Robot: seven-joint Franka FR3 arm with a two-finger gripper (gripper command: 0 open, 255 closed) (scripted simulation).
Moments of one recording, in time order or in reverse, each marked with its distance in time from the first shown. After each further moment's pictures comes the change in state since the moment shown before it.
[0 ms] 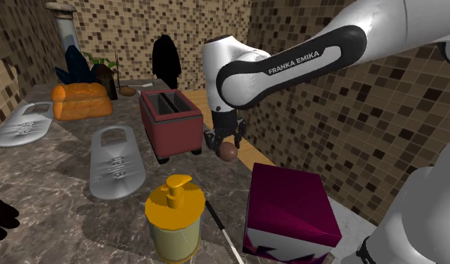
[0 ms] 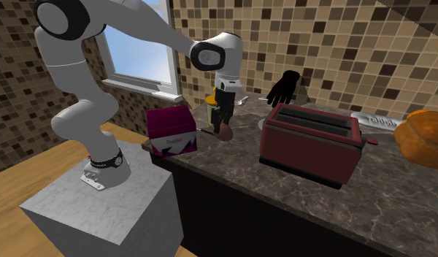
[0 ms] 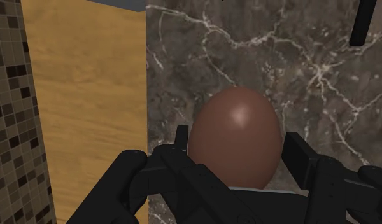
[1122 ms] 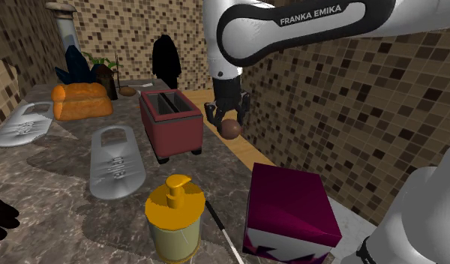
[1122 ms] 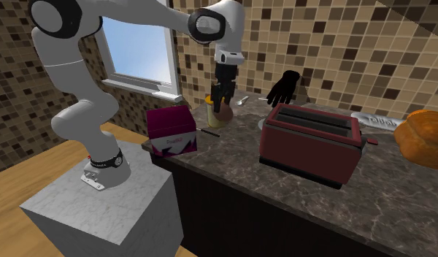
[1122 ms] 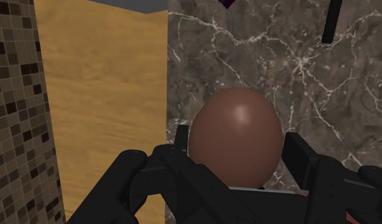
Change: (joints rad) arm 0.000 -0.048 -0.002 0.177 0.022 -0.221 -0.039
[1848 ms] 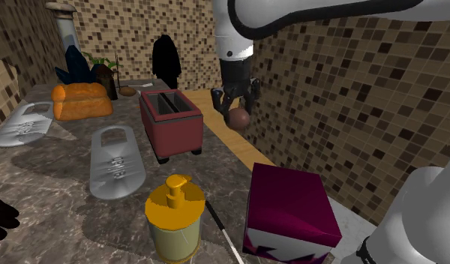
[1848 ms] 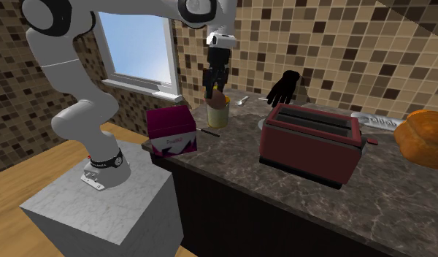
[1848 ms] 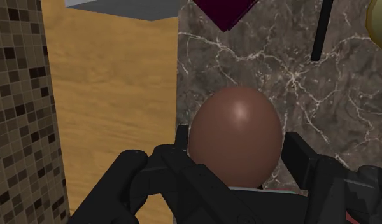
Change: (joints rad) arm 0.008 -0.084 0.004 0.037 0.026 -0.117 -0.009
